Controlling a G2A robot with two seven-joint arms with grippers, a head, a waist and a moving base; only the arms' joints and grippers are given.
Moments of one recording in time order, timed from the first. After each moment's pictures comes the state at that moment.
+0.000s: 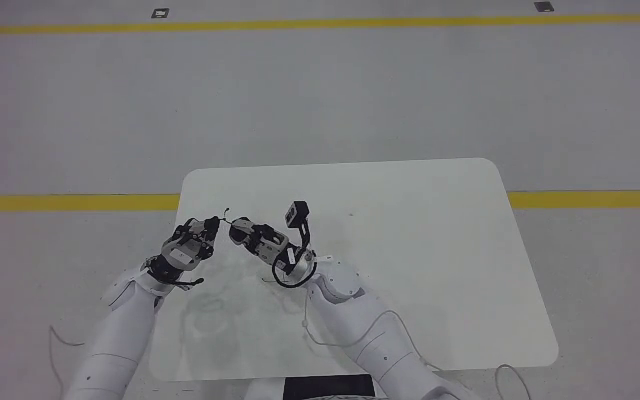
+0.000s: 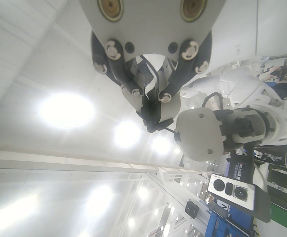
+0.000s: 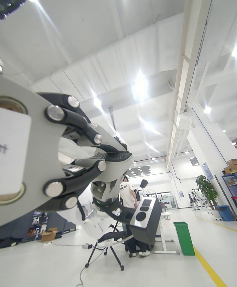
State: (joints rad) left arm 1.47 -1.11 -1.51 -1.20 -1.16 0.16 -1.38; right arm -1.26 -1.78 1.02 -1.00 0.38 -0.34 0.66
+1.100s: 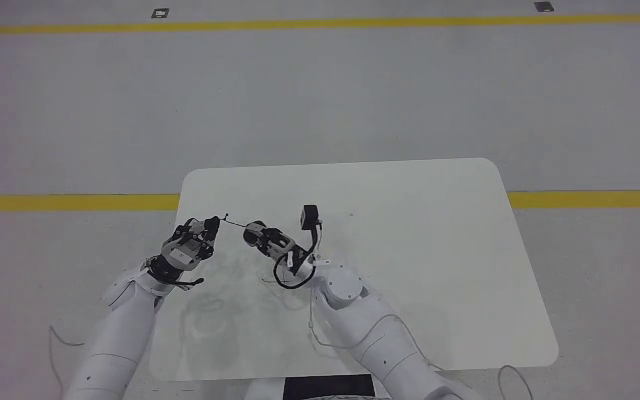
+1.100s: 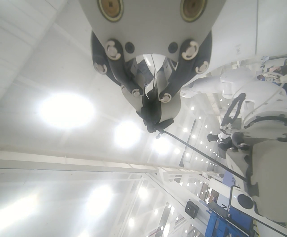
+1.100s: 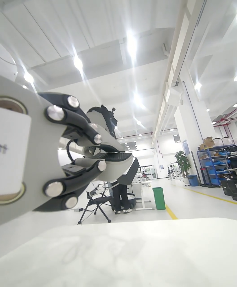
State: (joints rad) left arm 1.47 -1.11 -1.51 -1.20 -1.16 0.16 -1.38; right arm -1.27 -1.76 1.04 -0.97 0.15 -0.34 0.49
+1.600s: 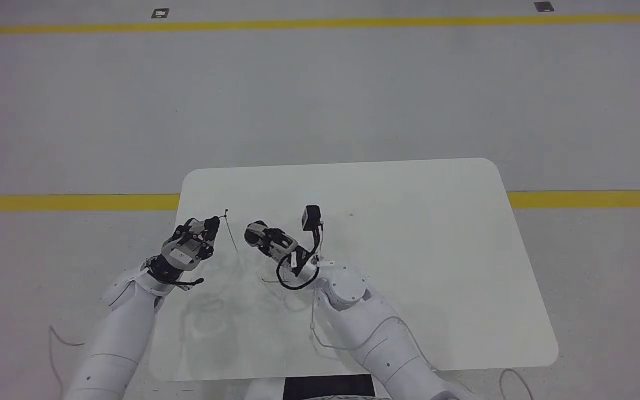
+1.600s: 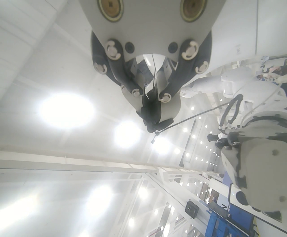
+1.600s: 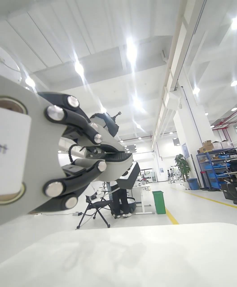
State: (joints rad) left arm 1.47 -1.11 -1.51 -1.20 -1.16 0.16 -1.38; right arm -1.29 -1.75 1.05 -1.02 0.23 -0.34 0.56
